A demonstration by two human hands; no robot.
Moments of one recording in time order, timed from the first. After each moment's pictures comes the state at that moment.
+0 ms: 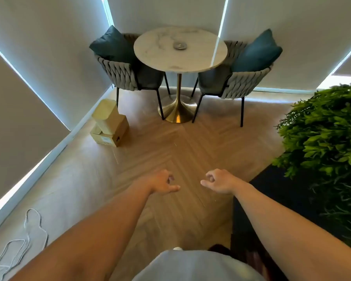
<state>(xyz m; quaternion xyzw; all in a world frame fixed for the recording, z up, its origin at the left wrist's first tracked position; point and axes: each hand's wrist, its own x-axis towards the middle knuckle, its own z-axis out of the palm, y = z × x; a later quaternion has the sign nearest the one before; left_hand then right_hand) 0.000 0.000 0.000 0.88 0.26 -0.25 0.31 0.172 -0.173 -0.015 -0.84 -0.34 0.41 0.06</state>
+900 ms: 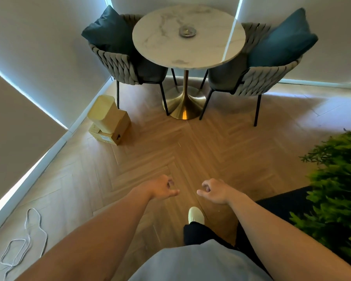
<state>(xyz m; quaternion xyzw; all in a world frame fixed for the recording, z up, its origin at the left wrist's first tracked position) 0.123 0.090 -0.055 0.82 0.32 -0.30 0.37 0.291 -0.079 -0.071 -0.80 -0.35 0.48 0.05</state>
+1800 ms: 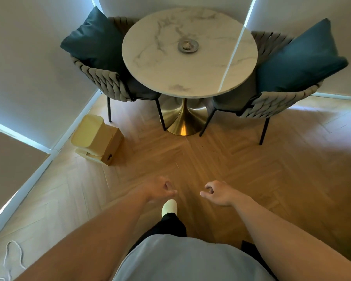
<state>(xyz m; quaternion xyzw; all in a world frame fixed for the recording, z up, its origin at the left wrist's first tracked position) 0.307 0.284 -0.077 0.81 0.31 -0.28 0.42 0.489 0.104 -0.081 -0.80 -0.33 0.50 0.02</state>
